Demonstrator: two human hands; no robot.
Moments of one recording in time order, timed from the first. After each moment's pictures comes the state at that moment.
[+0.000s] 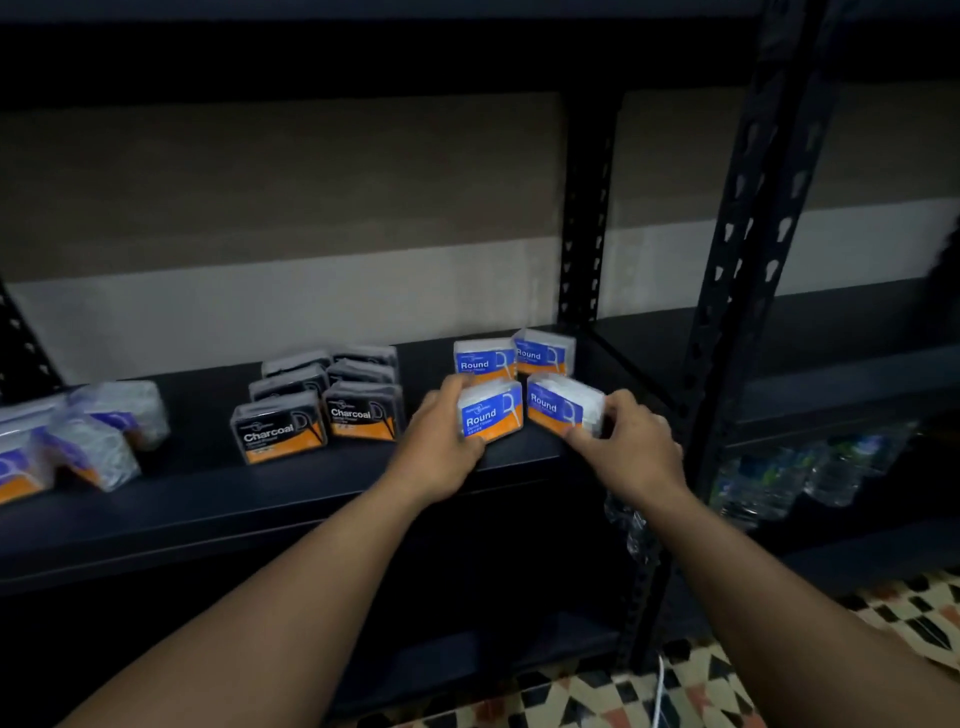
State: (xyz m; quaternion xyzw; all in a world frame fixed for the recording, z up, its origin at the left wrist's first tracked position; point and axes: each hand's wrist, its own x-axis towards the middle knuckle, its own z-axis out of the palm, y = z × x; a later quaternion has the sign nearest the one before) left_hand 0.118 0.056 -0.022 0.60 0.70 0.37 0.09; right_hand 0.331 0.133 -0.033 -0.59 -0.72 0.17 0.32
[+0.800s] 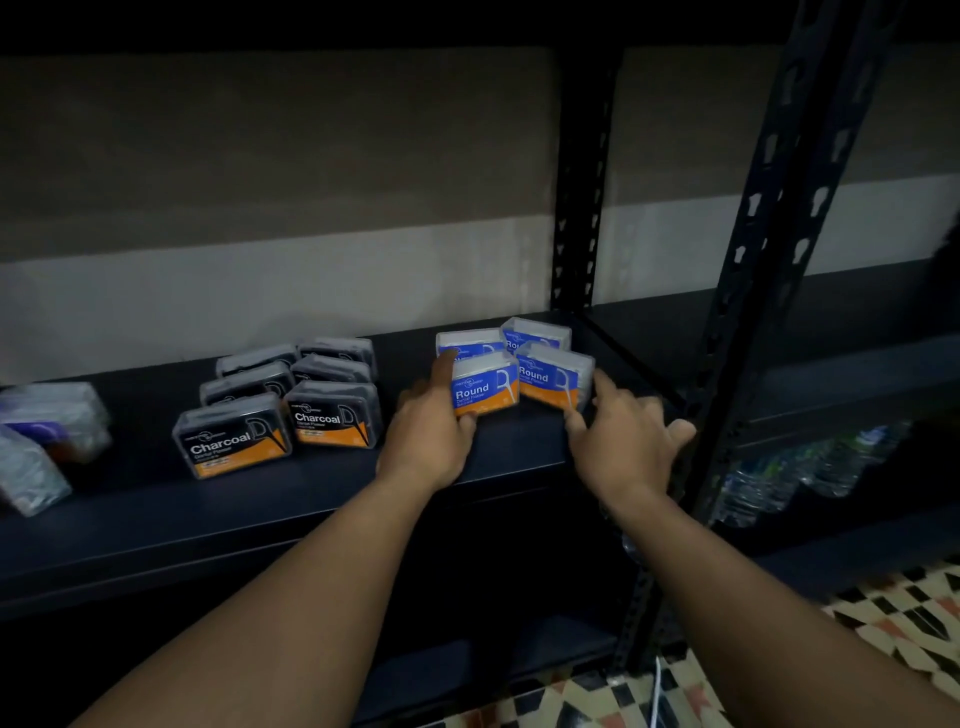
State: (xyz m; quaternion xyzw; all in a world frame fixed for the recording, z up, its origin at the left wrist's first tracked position) left_hand 0.112 0.110 -0.040 0.57 0.75 0.34 0.01; right_hand 0.302 0.167 -0.053 -0.63 -0.71 -0.03 0.32
